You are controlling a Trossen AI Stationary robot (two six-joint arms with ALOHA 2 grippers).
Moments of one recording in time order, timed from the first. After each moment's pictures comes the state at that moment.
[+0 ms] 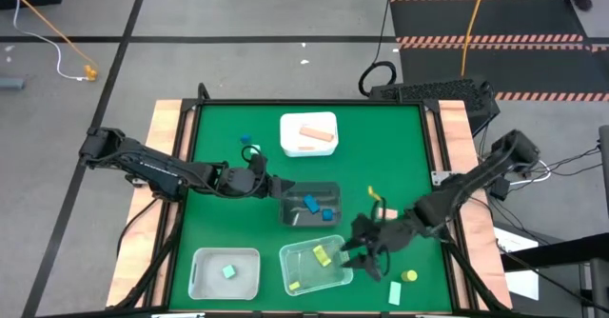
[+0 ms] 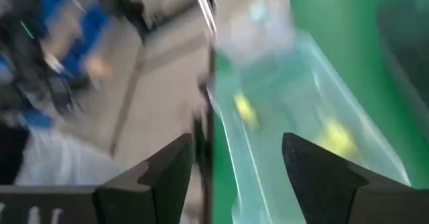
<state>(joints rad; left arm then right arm) -0.18 1.32 0.69 0.18 -0.35 -1.23 0.58 1.37 0.91 -0.06 0.11 0.80</state>
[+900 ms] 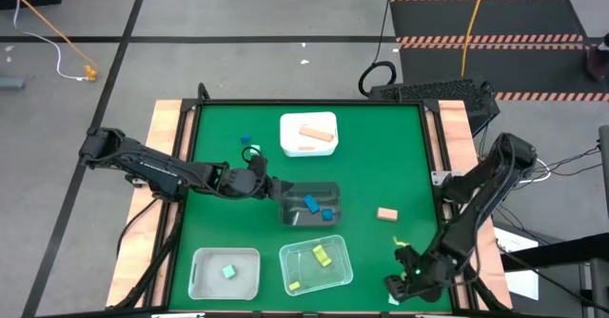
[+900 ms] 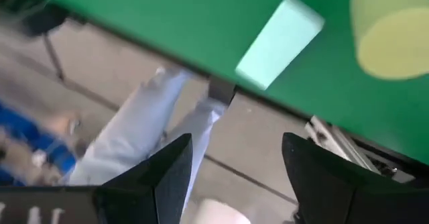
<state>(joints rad) -0.18 1.32 0.69 0.12 -0.34 -1.21 0.95 1.43 0.91 -0.43 -0.13 2.27</state>
